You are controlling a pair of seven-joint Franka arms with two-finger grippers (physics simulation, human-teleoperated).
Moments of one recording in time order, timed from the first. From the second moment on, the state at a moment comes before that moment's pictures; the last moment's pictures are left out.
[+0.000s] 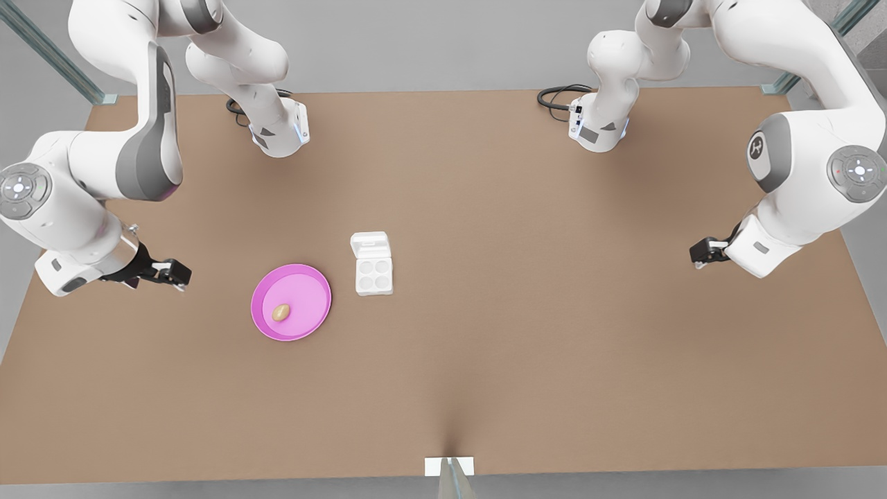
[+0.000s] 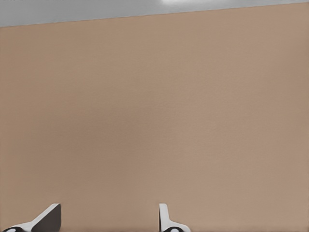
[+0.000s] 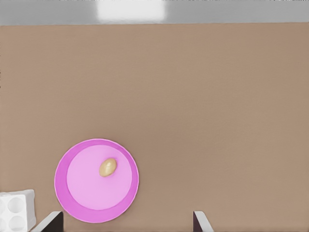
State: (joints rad) left arm -0.18 0.23 0.18 -1.39 0.05 1.60 0.02; right arm -0.02 0.24 0.04 -1.42 -0.08 1.69 0.08
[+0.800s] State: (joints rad) left arm -0.18 0.23 0.15 -1.39 0.05 1.55 0.01; right arm 0.08 0.46 0.05 -1.98 -0.02 2.37 0.70
